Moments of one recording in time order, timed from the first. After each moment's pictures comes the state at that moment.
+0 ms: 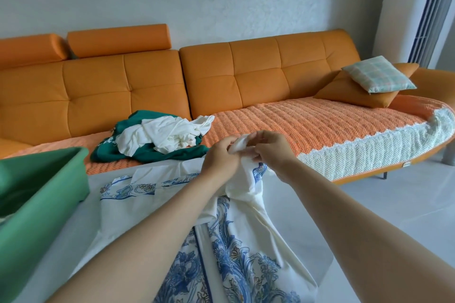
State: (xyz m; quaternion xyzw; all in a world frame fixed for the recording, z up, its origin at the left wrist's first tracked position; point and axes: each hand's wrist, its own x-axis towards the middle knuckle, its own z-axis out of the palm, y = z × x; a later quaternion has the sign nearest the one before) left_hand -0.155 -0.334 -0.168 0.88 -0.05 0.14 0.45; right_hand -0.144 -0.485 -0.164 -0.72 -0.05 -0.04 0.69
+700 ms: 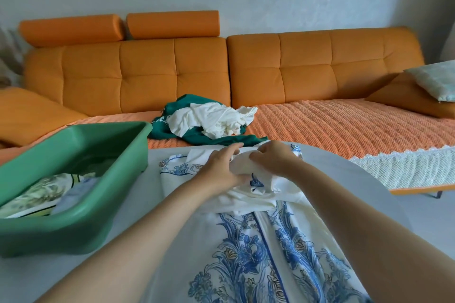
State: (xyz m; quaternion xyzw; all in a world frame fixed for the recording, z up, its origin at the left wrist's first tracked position) left_hand -0.197 -0.174 -0.200 0.92 -0.08 0.05 0.37; right_hand -0.147 -0.353 -0.172 -0.93 -0.11 0.01 0.35
